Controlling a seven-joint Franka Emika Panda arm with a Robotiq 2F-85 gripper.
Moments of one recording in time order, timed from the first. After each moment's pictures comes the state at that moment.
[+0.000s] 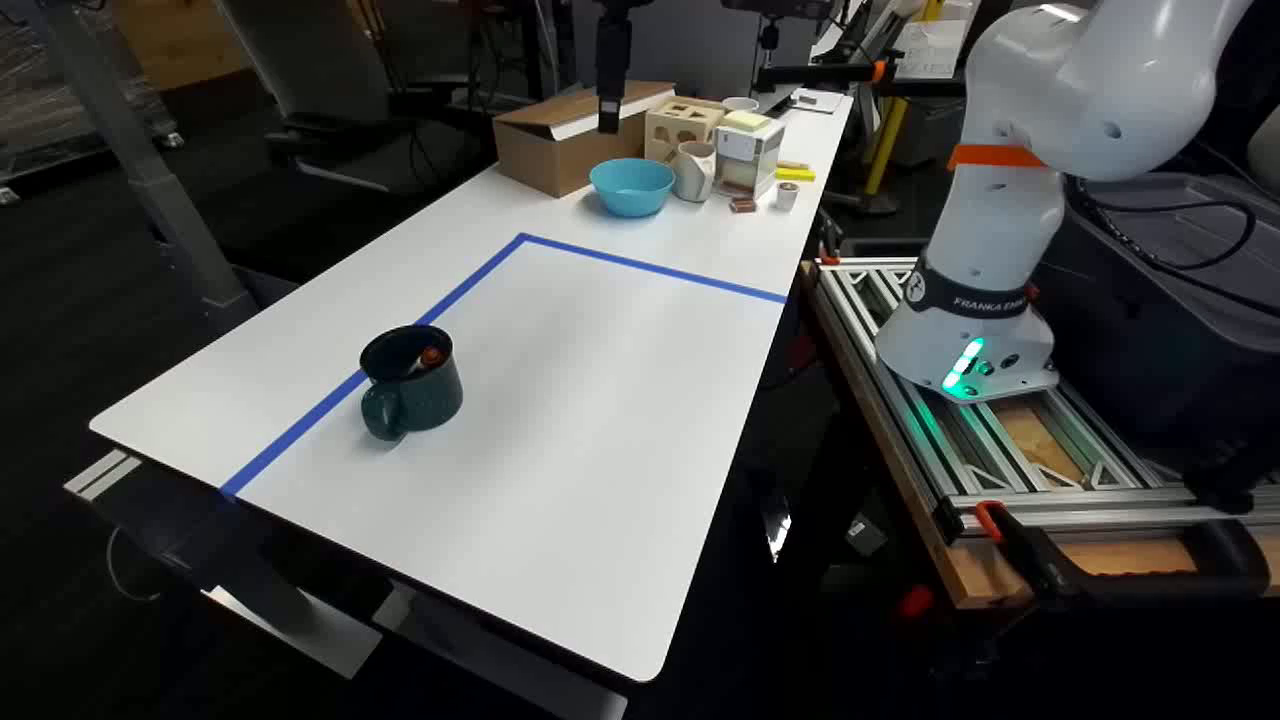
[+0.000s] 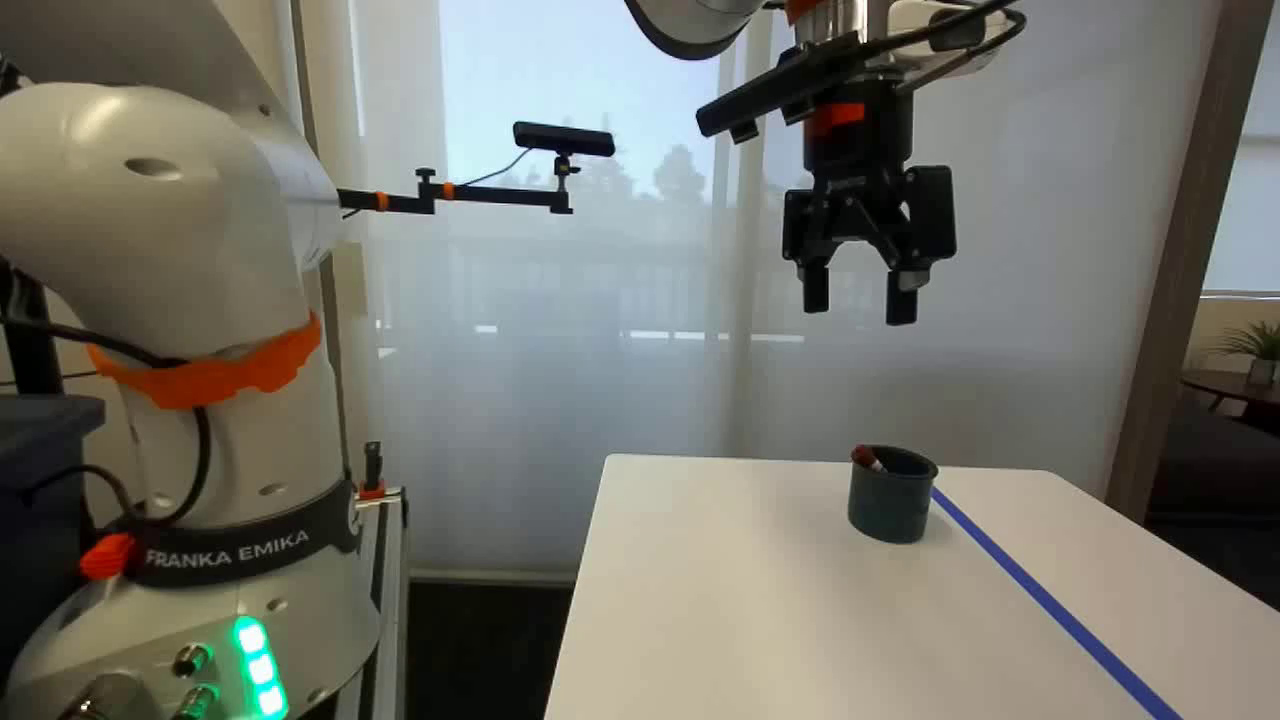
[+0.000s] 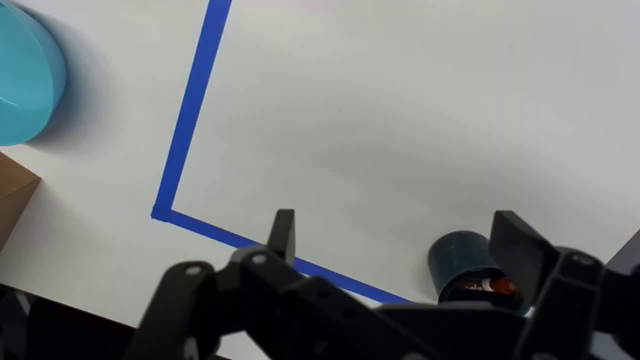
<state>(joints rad) -0.11 -0.41 -0.13 -2.52 -0.14 2.23 -0.14</state>
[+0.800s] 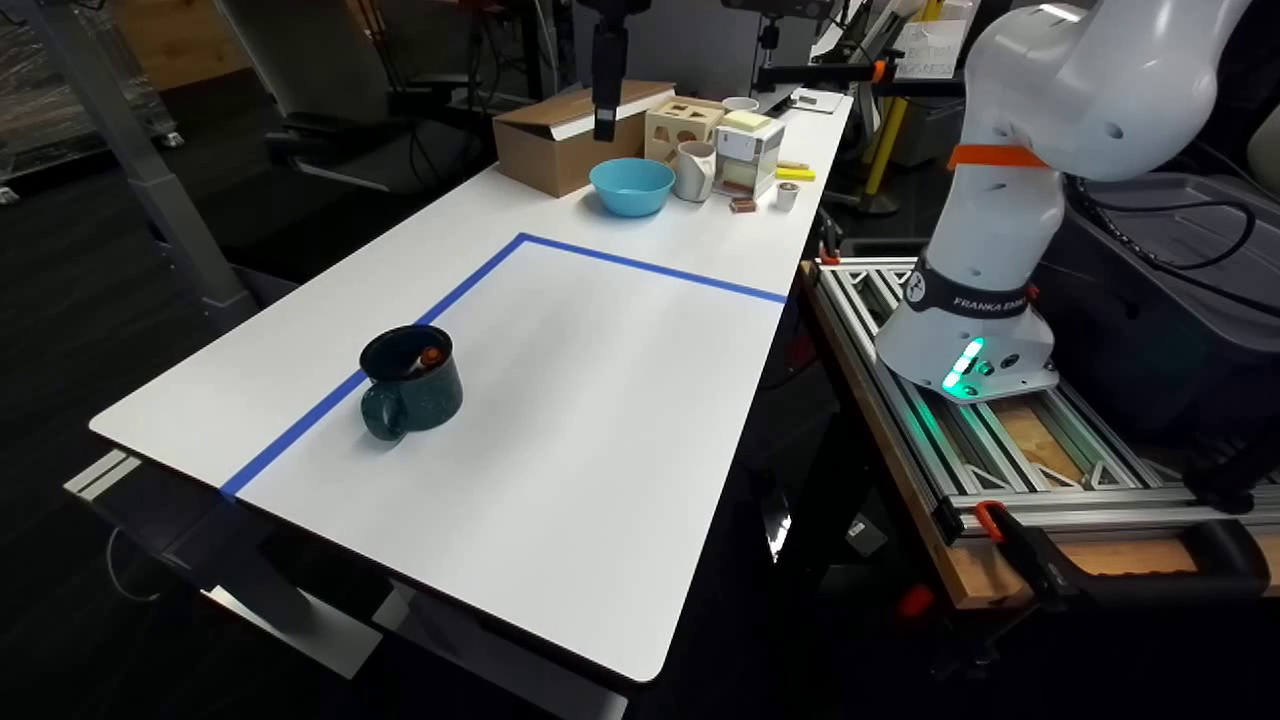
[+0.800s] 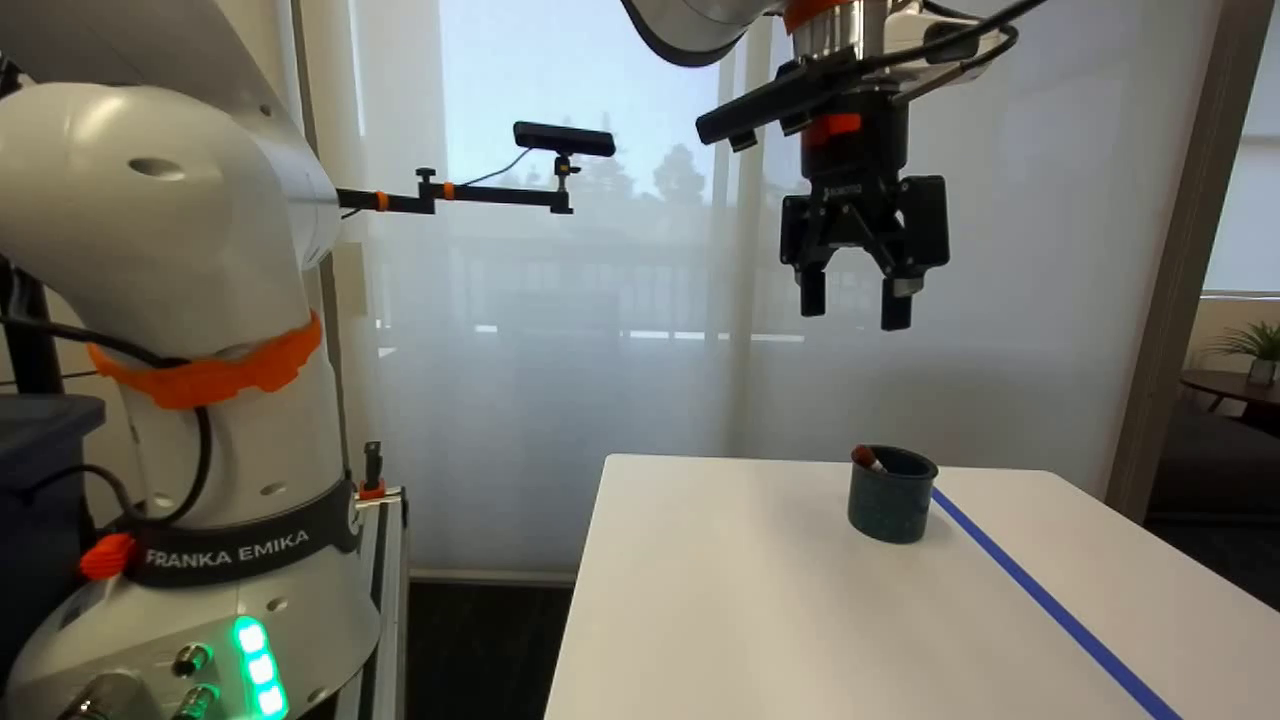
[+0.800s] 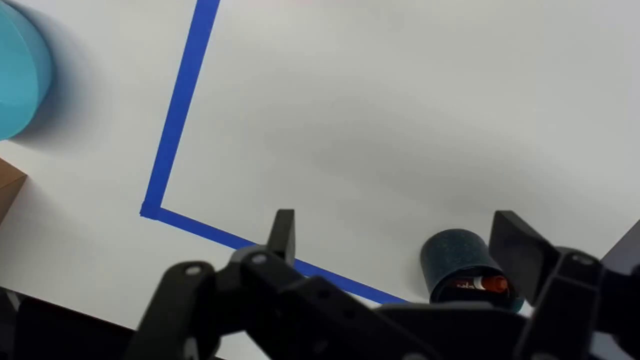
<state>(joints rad) -0.10 -0.40 -0.12 -2.52 -0.12 2.25 -0.13</state>
